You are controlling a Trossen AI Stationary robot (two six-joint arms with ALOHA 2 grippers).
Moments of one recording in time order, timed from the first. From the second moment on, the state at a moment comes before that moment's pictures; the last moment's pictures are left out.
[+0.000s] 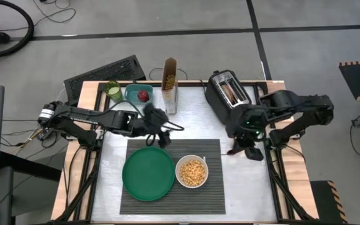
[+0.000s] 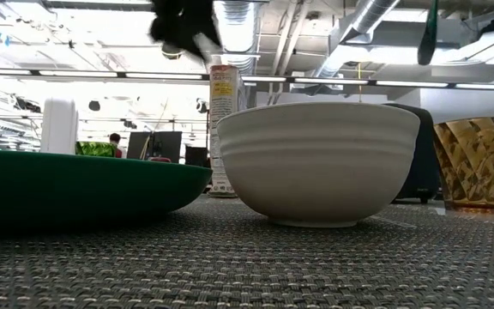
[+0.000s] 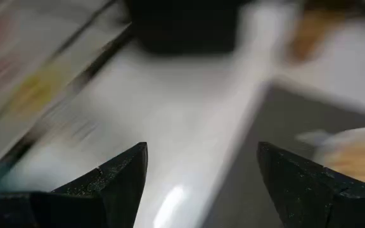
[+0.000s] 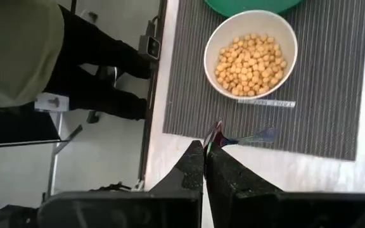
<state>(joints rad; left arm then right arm) -0.11 1.43 1.26 -0.59 -0.53 -0.36 0.20 1.38 1.76 -1.38 -0.36 0.27</state>
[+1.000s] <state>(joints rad) 0.01 1.47 1.26 -0.10 0.19 -0.14 0.00 1.43 1.76 -0.91 -0.42 0.08</state>
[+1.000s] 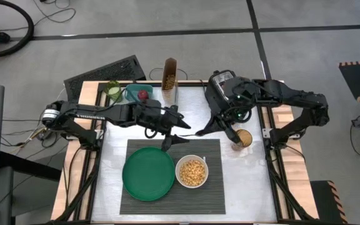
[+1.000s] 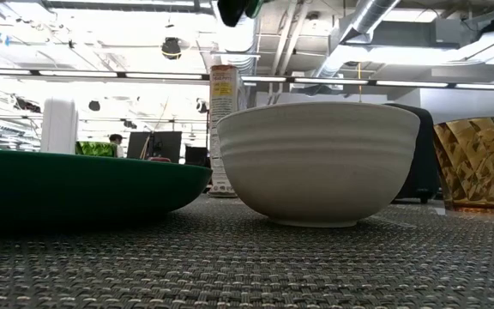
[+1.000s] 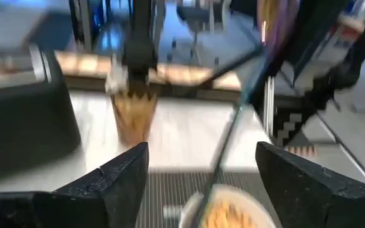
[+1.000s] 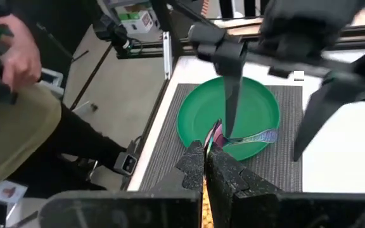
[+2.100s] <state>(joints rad) 0.01 1.47 1.26 -0.10 -0.02 -0.02 -0.12 1.43 1.76 -0.92 -0.39 0.04</state>
